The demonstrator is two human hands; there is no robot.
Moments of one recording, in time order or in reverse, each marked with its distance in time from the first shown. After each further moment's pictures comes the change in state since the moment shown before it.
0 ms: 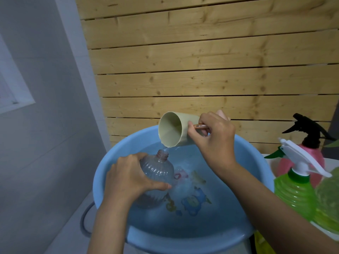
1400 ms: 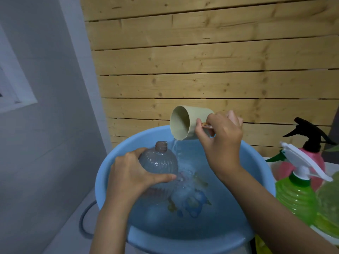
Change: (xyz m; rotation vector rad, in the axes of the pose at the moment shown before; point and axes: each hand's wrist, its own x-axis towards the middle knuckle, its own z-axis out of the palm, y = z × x) left_hand 0.002 -0.002 0.001 -0.257 0.118 0.000; right_hand 0.001 0.000 -0.002 -0.157 0.161 -0.098
